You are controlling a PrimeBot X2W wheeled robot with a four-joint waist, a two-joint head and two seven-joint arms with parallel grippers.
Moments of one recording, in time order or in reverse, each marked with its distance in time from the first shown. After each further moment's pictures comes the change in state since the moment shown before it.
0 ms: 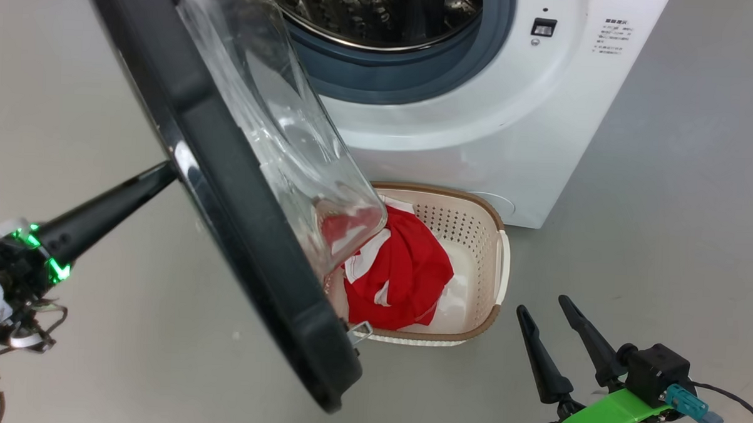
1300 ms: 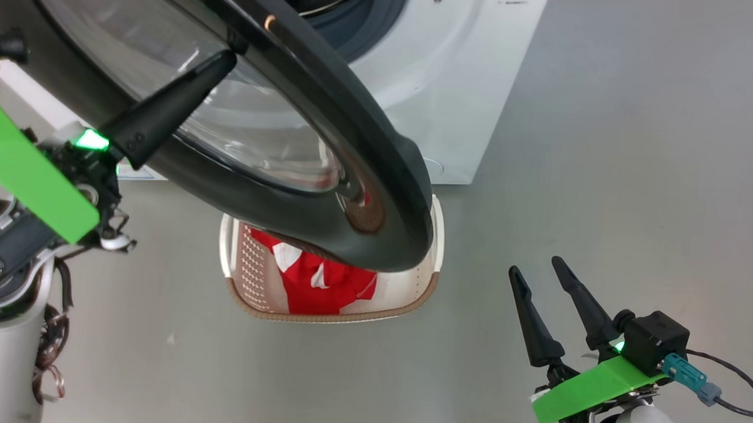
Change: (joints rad) left arm -0.244 -0.007 -0.250 0.094 0.211 0.000 -0.322; right arm -0.081 0.038 -0.013 -0.013 0.000 0.000 0.000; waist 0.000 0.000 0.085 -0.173
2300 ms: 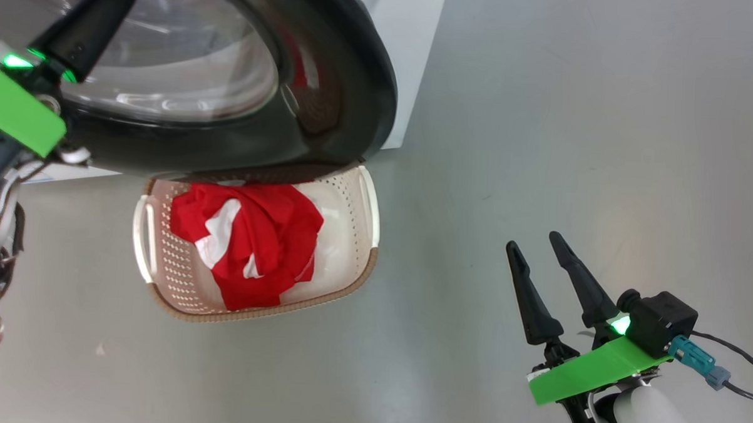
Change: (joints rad) left arm -0.218 0.194 -0.225 0.195 0.005 0.000 -0.328; right arm -0.043 0.003 0.012 -0.035 0.047 0.000 0.000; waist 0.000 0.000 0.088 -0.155
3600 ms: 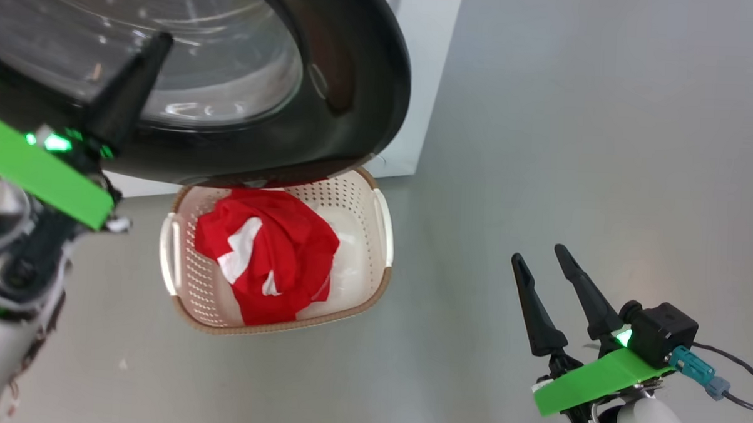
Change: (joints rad) left arm 0.085 0.114 -0.235 -0.018 -0.077 0.001 -0.322; right arm 0.024 0.001 -0.016 0.011 -0.021 0.000 0.000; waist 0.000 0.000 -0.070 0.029
